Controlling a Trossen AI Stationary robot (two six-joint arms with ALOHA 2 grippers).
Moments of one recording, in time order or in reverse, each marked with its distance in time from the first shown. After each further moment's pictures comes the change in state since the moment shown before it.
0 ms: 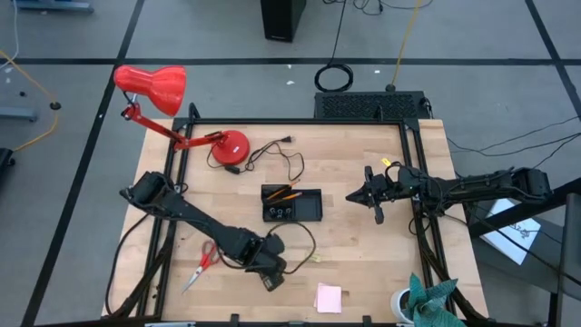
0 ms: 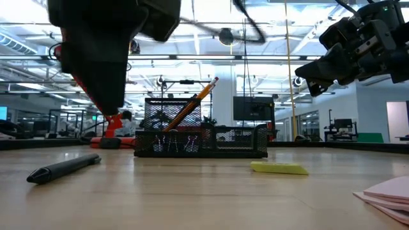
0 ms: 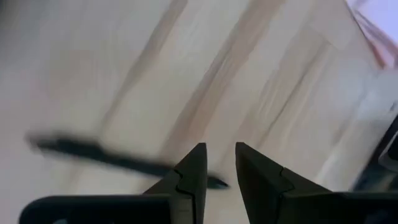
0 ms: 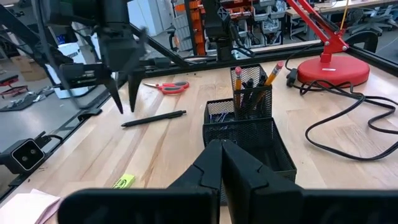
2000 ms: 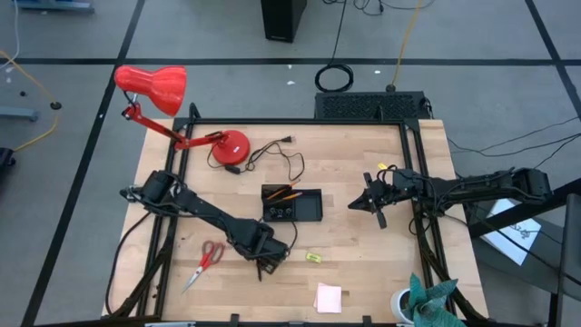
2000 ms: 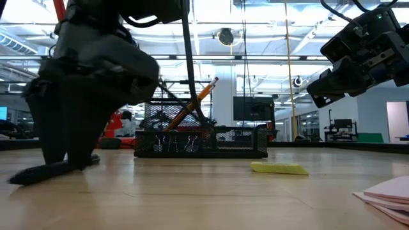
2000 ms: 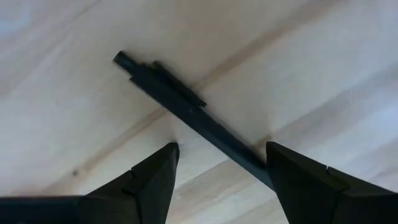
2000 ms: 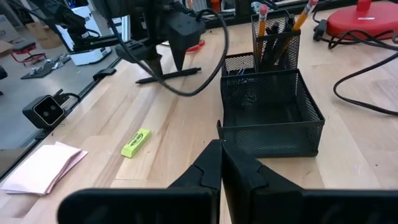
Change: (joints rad) left arm 0.096 0.102 -0.118 -0.078 0.220 -0.241; right arm 0.000 0.000 0.000 -0.158 -0.088 -0.021
